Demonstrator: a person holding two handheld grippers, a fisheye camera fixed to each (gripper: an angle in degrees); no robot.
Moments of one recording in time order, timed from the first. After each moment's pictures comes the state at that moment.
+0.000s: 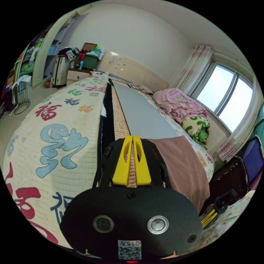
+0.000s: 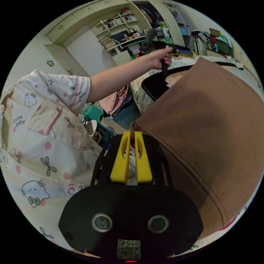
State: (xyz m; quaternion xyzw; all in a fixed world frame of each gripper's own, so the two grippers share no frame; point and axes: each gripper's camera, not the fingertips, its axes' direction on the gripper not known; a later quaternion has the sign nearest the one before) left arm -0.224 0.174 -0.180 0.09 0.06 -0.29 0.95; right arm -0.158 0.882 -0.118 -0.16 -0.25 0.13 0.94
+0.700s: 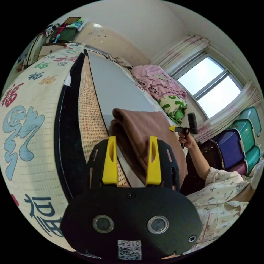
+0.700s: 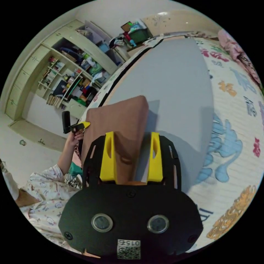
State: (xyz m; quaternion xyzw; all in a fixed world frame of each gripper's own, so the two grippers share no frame) left arm -0.234 0.136 -0.068 -0.03 0.23 -0.25 0.94; right arm 0.168 0.814 -0.029 -0.11 -0.13 0.41 0.90
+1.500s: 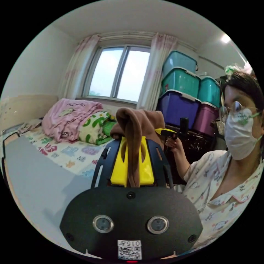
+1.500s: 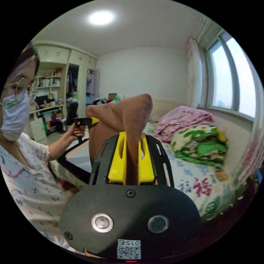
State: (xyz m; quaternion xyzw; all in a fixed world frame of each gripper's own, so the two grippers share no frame) left arm 0.087 -0.225 -0.233 0.20 0.44 0.13 0.87; right arm -0.156 0.857 -0.205 0.10 0.38 0.26 0.88
